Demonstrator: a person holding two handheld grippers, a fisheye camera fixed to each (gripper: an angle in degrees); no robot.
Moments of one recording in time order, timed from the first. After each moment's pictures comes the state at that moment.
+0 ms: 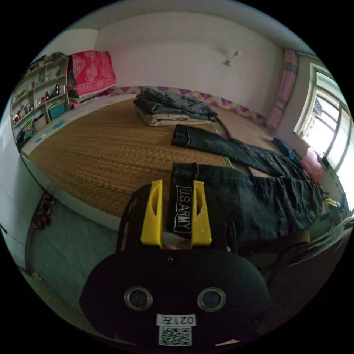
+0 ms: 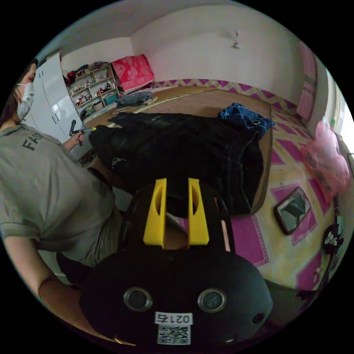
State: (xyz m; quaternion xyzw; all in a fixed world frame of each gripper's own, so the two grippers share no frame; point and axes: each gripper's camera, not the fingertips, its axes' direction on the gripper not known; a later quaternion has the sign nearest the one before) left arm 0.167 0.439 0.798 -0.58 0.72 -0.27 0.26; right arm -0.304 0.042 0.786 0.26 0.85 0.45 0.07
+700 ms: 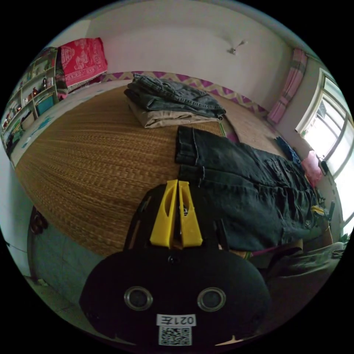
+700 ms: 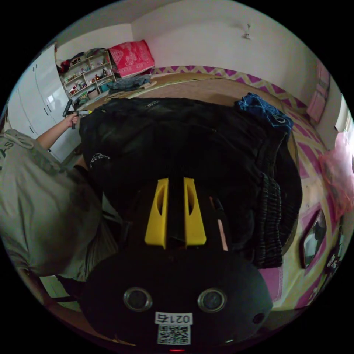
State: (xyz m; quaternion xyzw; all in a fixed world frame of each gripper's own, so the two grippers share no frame) left arm 0.231 0.487 0.845 -0.61 0.73 -0.23 0.22; right arm -0.298 0.087 0.720 0.25 0.83 0.49 0.08
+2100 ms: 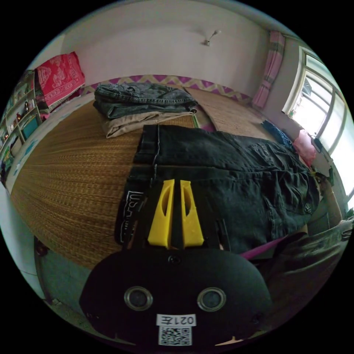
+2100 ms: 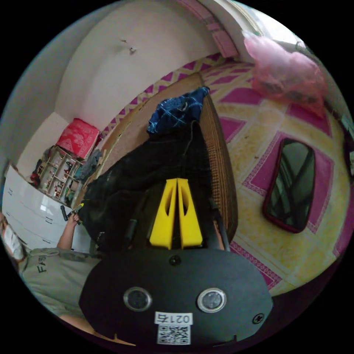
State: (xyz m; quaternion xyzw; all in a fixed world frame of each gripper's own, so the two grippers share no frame) left arm 0.168 0.389 0.826 -0.55 0.77 -0.23 0.21; right arm -0.452 0.137 0.794 0.53 0.76 0.37 -0.08
